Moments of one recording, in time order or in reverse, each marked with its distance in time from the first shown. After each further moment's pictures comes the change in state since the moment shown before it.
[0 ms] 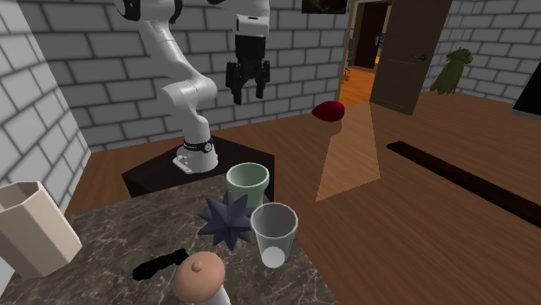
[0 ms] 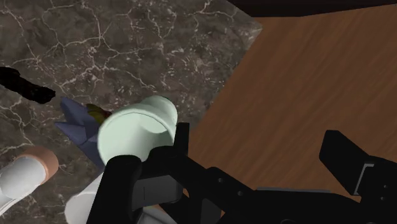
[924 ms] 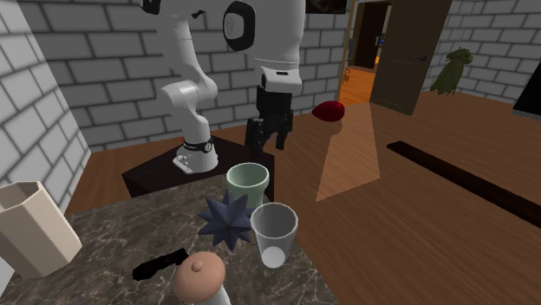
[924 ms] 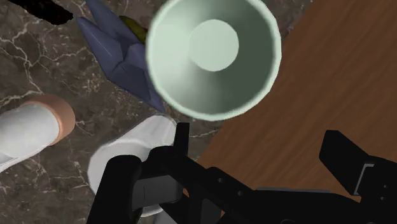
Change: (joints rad) arm -0.034 0.476 -0.126 0.210 0.004 0.293 -0.145
